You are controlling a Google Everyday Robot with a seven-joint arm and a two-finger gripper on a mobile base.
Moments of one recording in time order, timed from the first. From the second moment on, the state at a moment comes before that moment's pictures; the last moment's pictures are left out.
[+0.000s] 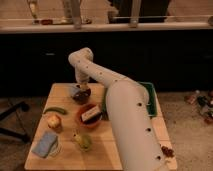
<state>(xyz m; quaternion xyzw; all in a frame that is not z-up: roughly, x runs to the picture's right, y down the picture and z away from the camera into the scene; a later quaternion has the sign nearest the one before) -0.138 -0.005 0.927 -0.31 -0.09 -0.12 0.94</state>
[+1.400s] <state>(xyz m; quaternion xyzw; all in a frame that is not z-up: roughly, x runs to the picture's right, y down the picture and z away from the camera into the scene) -0.087 0.001 0.920 -0.34 -0.04 -0.09 0.94</state>
